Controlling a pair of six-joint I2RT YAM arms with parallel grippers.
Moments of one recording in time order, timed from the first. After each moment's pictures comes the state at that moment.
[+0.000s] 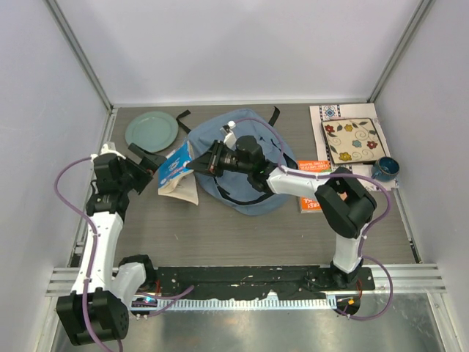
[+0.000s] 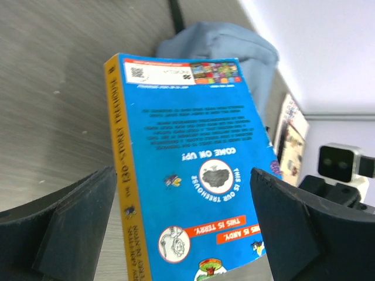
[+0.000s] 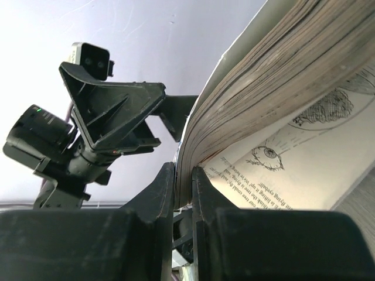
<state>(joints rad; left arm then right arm) 0.13 0.90 0.75 -0.38 0.25 -0.82 0.79 1.87 1.19 0.57 -0.47 1.26</state>
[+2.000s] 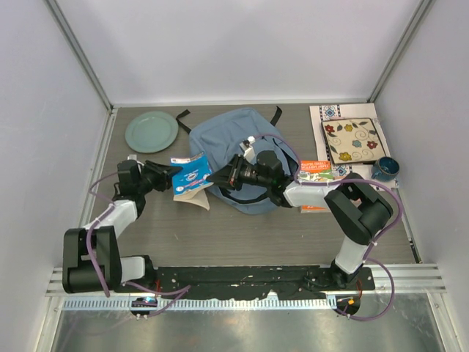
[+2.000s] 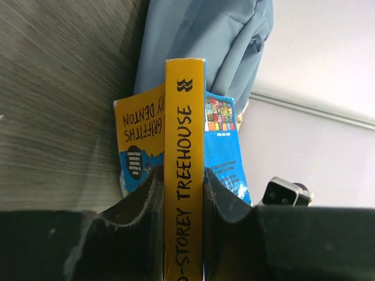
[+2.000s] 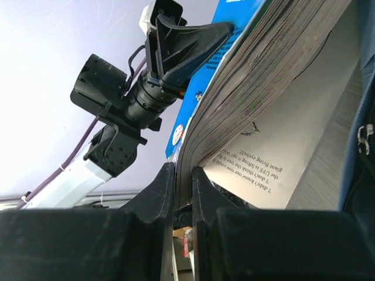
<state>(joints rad) 0.07 1.30 0.49 0.32 0.49 -1.28 0.73 1.74 0.86 0.75 -0.51 1.32</state>
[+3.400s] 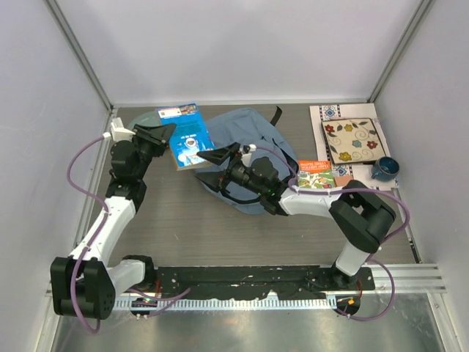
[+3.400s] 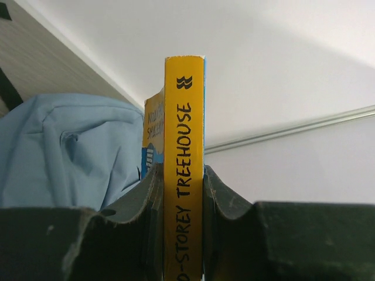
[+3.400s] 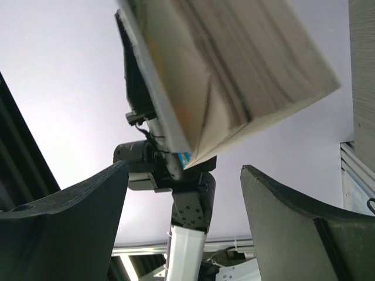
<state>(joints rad) -0.09 1.09 0.73 0.37 0.14 -1.15 0.87 1.68 0.87 0.89 -0.19 1.89</state>
